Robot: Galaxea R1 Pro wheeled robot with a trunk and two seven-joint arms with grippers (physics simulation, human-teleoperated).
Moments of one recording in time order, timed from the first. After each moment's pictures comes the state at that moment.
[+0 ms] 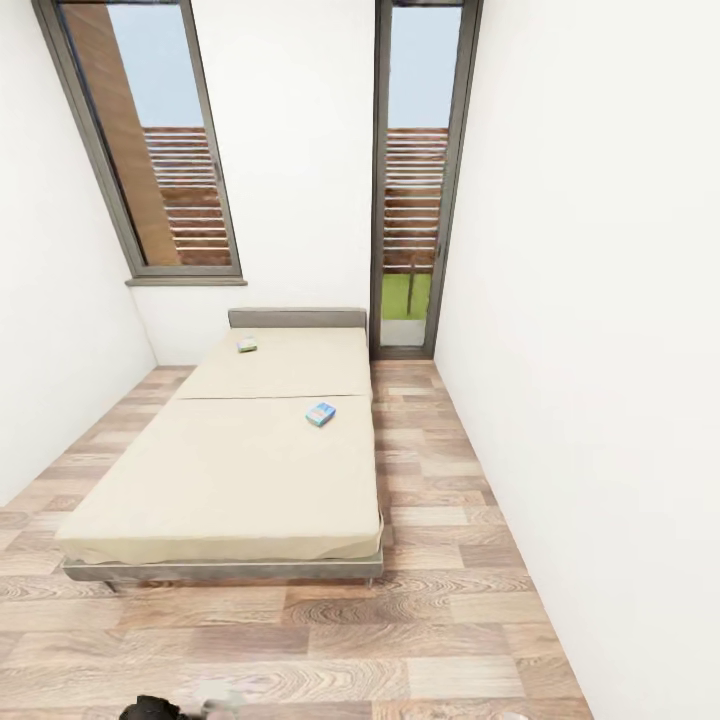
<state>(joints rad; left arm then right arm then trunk) -0.34 0.11 -0.03 -0.47 -0.10 0.50 -0.34 -0.14 0.05 -0.05 -0.62 -0.21 0.10 -0.08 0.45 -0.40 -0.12</state>
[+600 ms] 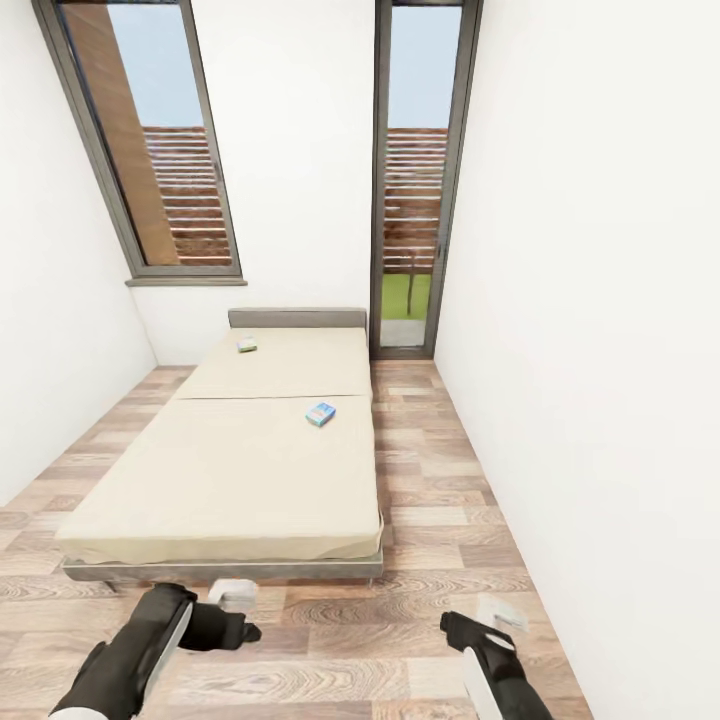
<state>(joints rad) -0.43 0.11 0.00 -0.87 -0.09 0.86 -0.42 -0.28 0.16 -0.05 -0.91 -0.22 0.36 -0.39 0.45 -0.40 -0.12</state>
